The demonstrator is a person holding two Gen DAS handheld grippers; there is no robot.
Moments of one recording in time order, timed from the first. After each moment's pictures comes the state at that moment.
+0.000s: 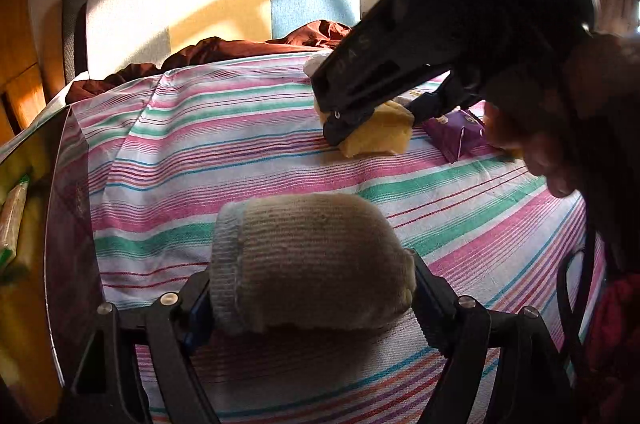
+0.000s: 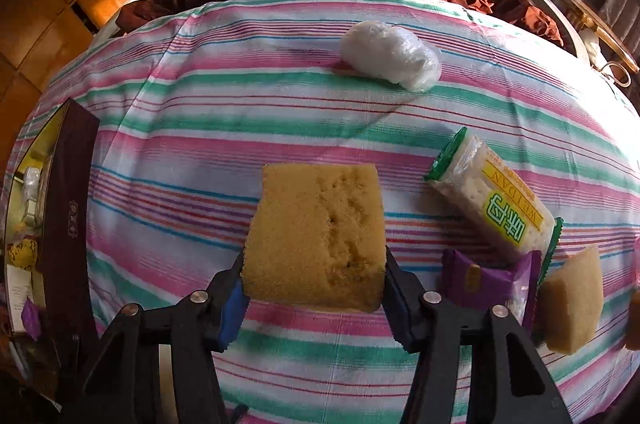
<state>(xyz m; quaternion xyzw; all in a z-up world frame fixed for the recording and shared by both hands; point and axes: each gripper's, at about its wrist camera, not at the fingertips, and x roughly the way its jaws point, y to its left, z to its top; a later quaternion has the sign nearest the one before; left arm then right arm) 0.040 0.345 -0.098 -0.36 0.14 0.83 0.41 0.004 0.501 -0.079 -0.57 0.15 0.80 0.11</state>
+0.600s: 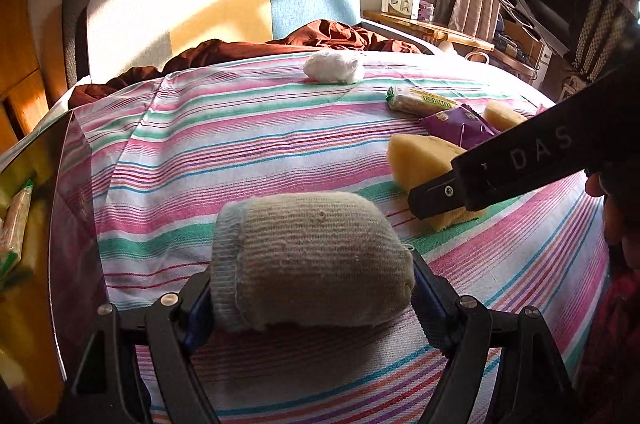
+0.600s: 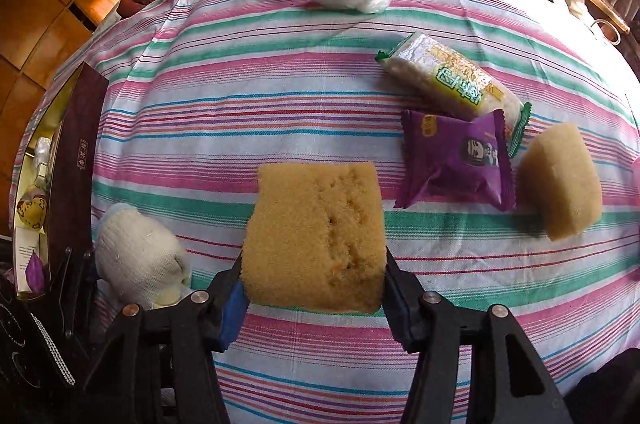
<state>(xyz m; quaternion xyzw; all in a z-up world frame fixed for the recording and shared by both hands) 0.043 0.345 -0.098 -0.35 0.15 0.83 0.41 0.068 0.511 -0.086 -0.57 0.20 0.78 0.14</state>
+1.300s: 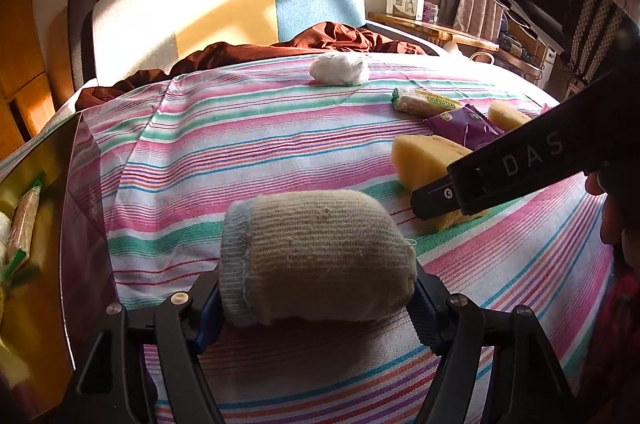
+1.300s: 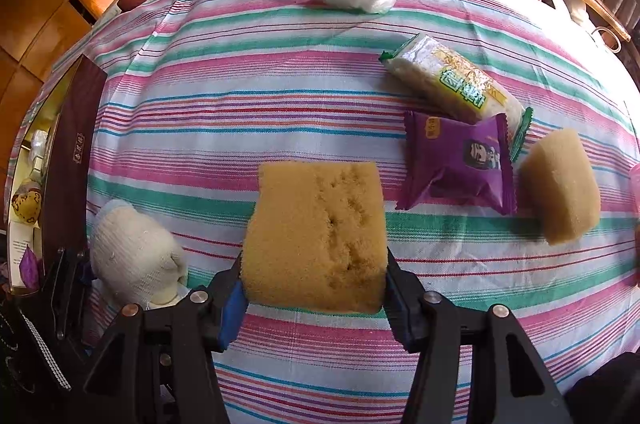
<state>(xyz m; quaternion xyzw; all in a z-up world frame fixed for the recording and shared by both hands) 0.046 0.342 -0.097 -0.35 0.15 0.84 0.40 0.065 0.502 -0.087 -0.58 0.19 0.78 0.14</state>
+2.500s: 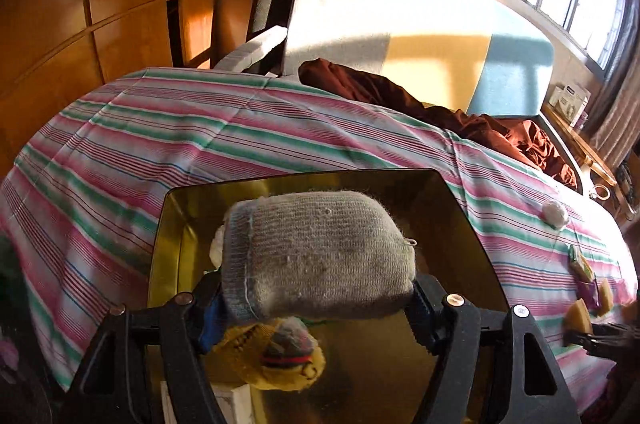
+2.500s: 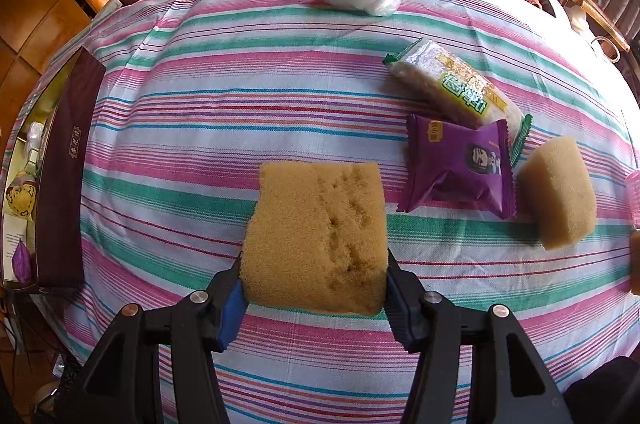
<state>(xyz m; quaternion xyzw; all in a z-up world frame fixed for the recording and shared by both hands) -0.152 0.102 -0.010 -0.42 0.00 0.89 0.17 0.061 0.497 -0.087 -0.58 0.17 0.78 0.14</state>
